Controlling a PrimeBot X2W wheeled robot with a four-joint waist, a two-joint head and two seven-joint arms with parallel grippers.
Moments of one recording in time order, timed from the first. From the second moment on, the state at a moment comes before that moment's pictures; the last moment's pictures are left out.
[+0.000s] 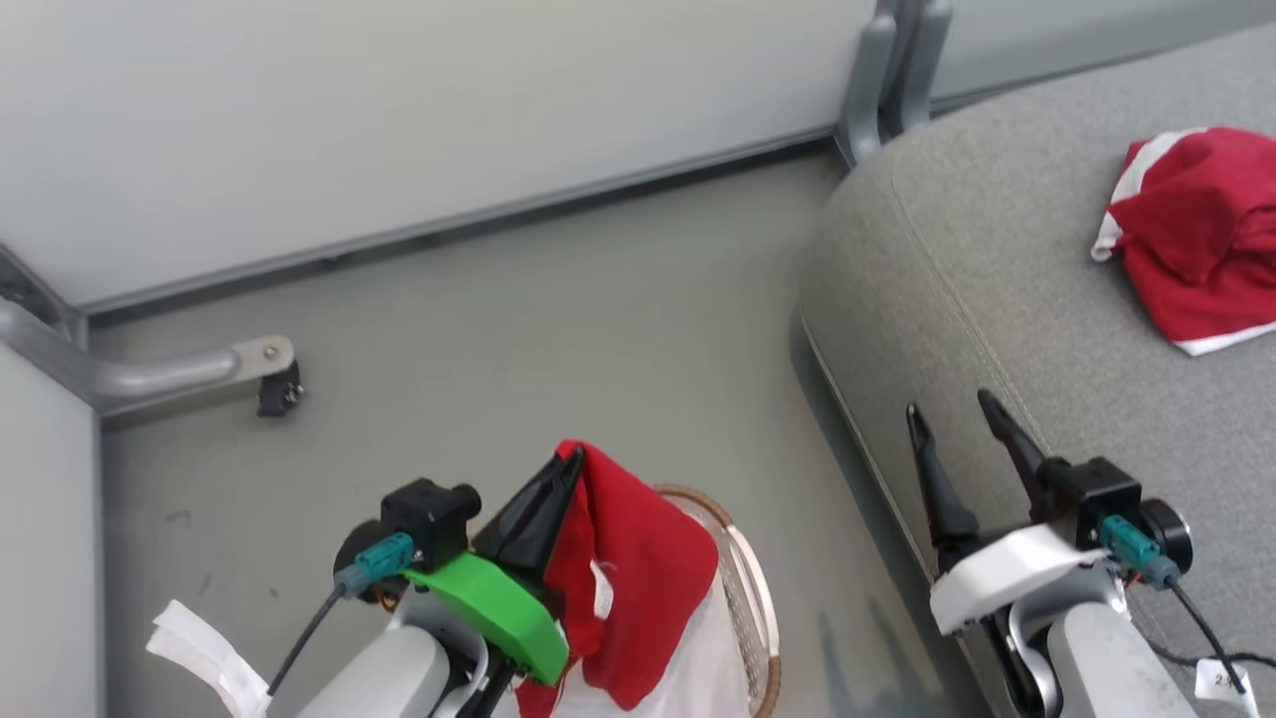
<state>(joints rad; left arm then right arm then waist) -0.35 0.25 -0.76 0.38 -0.71 -0.13 -0.26 -0.20 -0.05 0.06 0.30 0.13 0.13 -0.26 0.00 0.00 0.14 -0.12</state>
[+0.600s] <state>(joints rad) -0.41 0.24 -0.61 0.17 -0.60 -0.13 -0.26 -0.11 -0.05 0.17 0.34 0.11 0.13 -0.26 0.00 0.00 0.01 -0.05</state>
